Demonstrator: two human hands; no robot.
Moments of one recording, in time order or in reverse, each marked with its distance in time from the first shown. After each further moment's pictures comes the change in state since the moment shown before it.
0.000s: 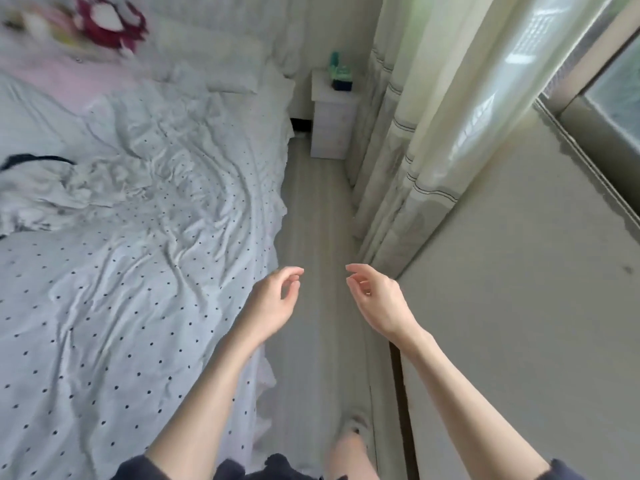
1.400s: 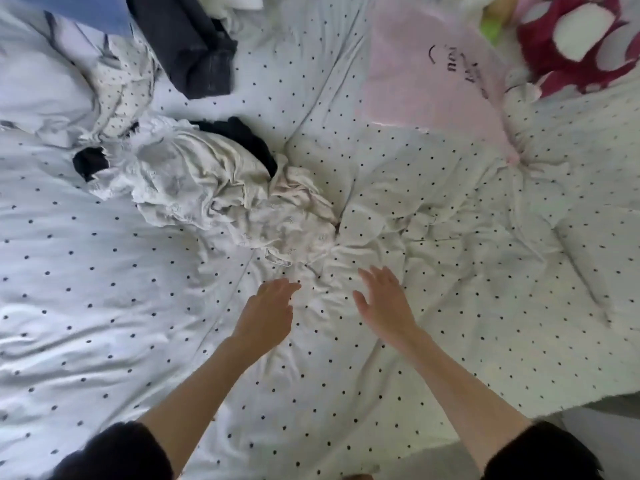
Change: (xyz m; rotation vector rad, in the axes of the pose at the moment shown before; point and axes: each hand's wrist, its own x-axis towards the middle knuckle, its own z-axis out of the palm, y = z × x) left_hand 0.497 -0.316 -0.240 0.095 0.535 -1.008; right_hand 0.759 -0.292 0.352 -0.774 -0.901 -0.980
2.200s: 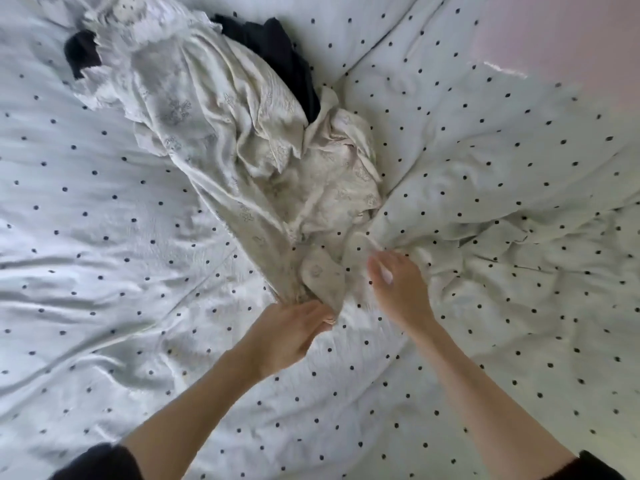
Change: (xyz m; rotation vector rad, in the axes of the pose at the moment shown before) left_hand 0.035 0.018 0.068 -0.101 0.123 0.258; right_hand 0.117 0.046 0.043 0.285 -0.079 -0.119
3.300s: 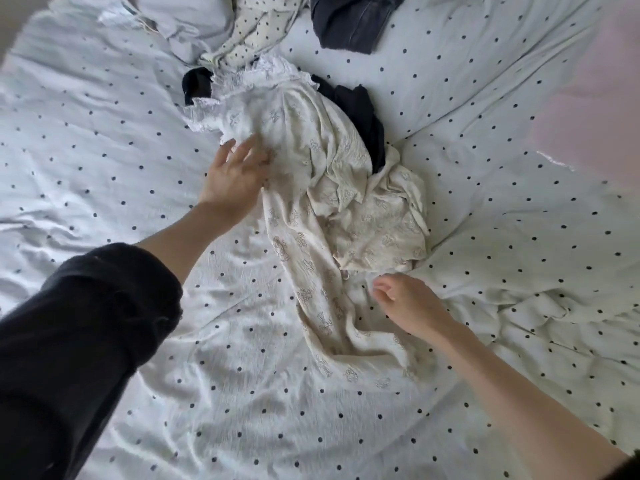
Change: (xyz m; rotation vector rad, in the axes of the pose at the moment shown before) left_hand 0.034 -0.160 -0.163 0.796 0.411 -0.422; right_hand 0.027 -0.080 -0.011 -0.393 -0.312 -0.304
